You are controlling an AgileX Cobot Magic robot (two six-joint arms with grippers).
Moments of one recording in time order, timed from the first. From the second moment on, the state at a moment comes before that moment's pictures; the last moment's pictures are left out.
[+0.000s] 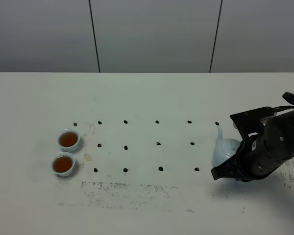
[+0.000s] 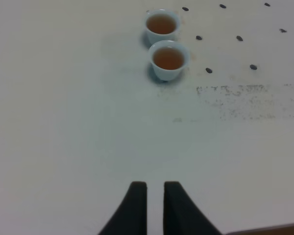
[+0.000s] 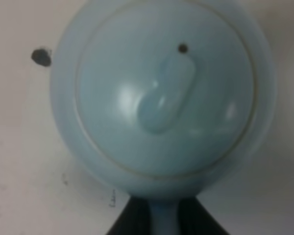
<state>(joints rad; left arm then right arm) 0.02 0.00 -0.46 -0.20 1.07 0.10 0.50 1.73 -0.92 -0.02 0.57 0.13</state>
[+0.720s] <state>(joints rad) 0.02 0.00 -0.46 -0.20 1.07 0.10 0.48 1.77 -0.92 -0.02 0.54 0.14</state>
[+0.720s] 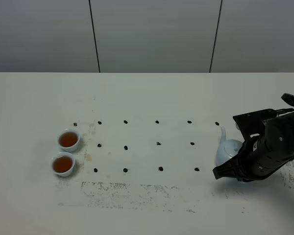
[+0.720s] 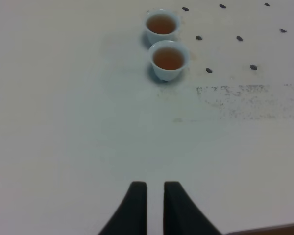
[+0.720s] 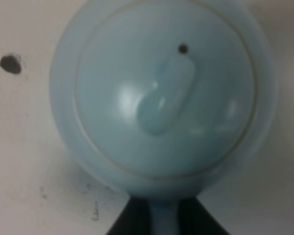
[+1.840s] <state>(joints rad) 0.02 0.00 -0.46 -0.20 1.07 0.10 0.48 1.69 -0.92 -0.01 0.57 0.14</state>
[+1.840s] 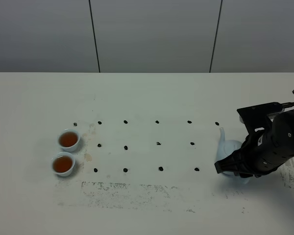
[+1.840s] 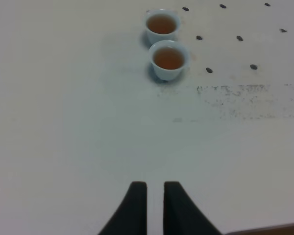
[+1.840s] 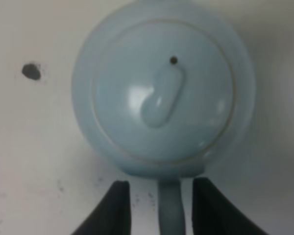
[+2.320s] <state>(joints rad) 0.02 0.00 -0.46 -0.20 1.07 0.10 0.34 1.53 -0.97 0.01 0.60 0.13</state>
